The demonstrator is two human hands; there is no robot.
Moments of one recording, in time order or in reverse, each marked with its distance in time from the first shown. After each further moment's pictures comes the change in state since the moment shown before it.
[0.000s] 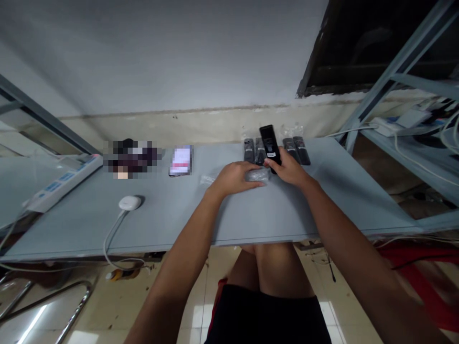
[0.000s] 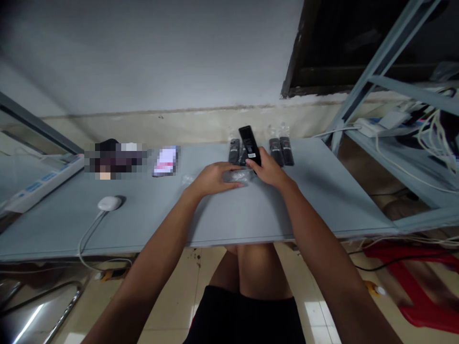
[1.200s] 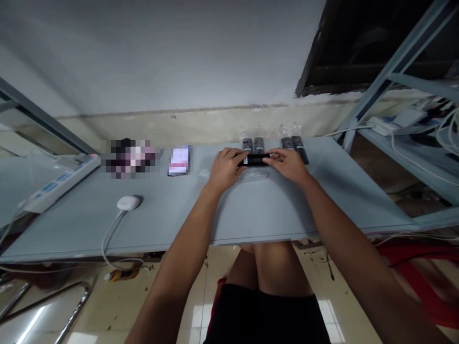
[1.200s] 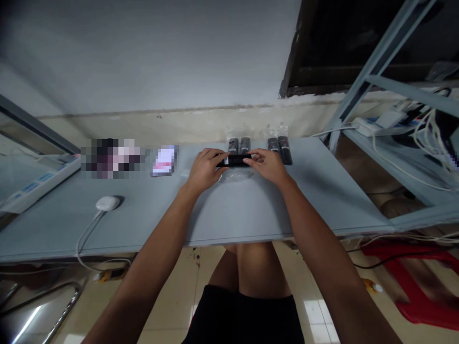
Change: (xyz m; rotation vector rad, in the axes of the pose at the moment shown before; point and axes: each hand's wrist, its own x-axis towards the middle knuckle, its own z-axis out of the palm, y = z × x) left_hand 0.002 -0.014 -0.007 0.451 0.156 -0.058; right_hand 0.008 0.010 0.002 -0.064 0.088 -0.022
